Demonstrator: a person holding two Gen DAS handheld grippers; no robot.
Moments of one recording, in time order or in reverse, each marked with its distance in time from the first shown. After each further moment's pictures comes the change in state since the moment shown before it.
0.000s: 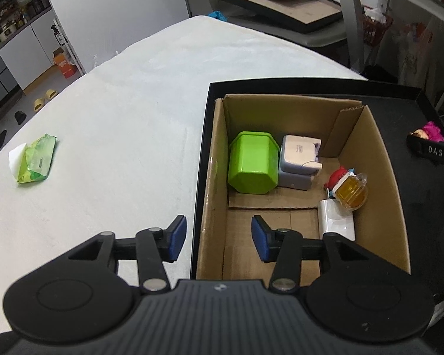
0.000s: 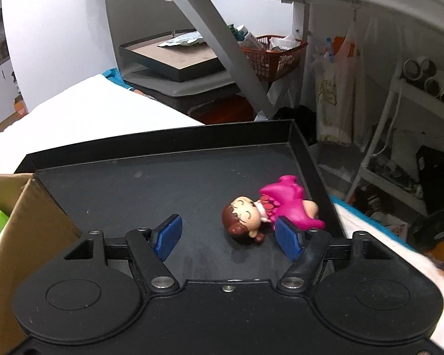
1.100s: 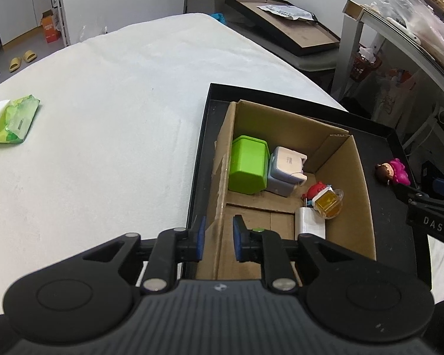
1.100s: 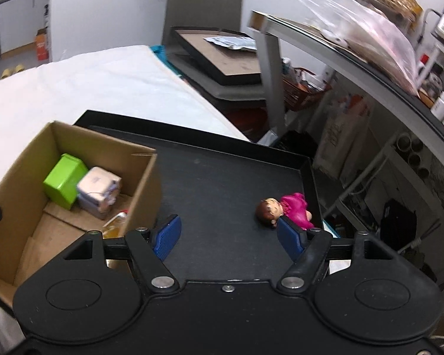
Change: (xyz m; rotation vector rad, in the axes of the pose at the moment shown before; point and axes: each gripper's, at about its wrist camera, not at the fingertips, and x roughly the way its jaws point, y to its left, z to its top) left arm -0.012 0.054 -0.009 -0.184 -0.002 -0.229; right arm -0.103 0.088 0.009 -0.277 0.040 -0.120
